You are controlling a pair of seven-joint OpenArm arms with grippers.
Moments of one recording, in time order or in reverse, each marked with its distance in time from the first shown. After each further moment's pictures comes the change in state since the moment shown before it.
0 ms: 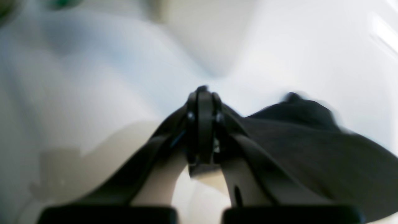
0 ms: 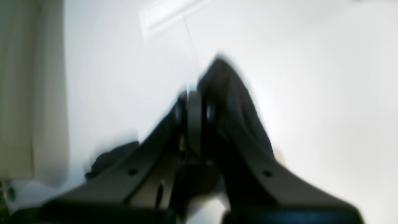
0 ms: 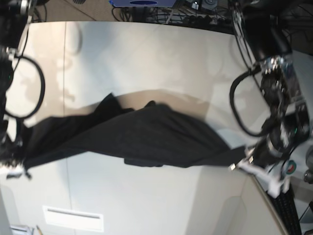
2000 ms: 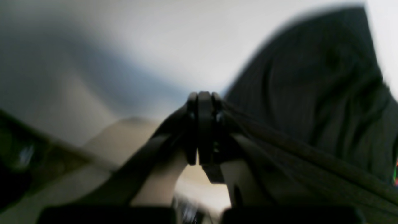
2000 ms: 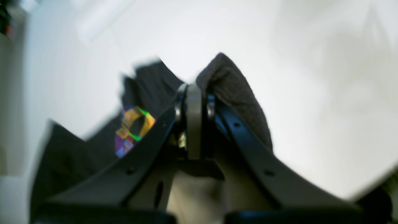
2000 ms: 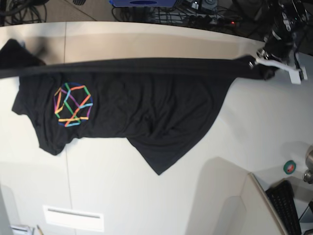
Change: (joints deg) left arm 43.0 5.8 -20.5 11.1 -13.5 -8.3 -23.8; right arm -36.3 -16.9 41.4 13.0 14.4 34.1 11.7
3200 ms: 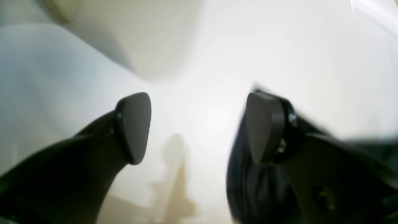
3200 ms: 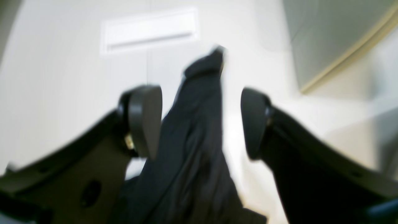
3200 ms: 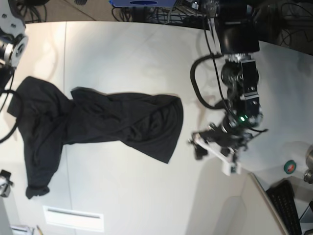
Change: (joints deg) left arm -34.8 2.4 29.5 -24.2 24.3 0.5 -1.6; right arm 49.5 18.7 -31.1 -34.2 -32.6 -0.5 -6.9
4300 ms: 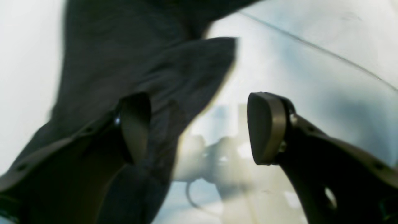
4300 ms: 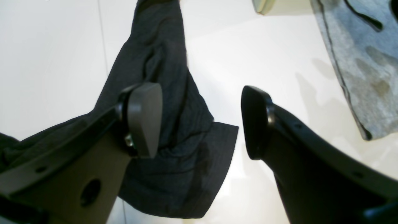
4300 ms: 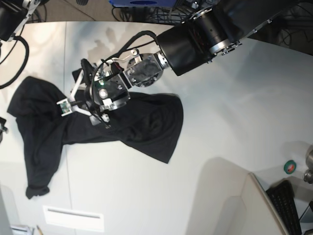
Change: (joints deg) left arm -15.3 8.3 68.8 -22.0 1.0 -0.8 5.3; right arm -20.7 -5.6 13.1 13.9 0.5 0.7 -0.5
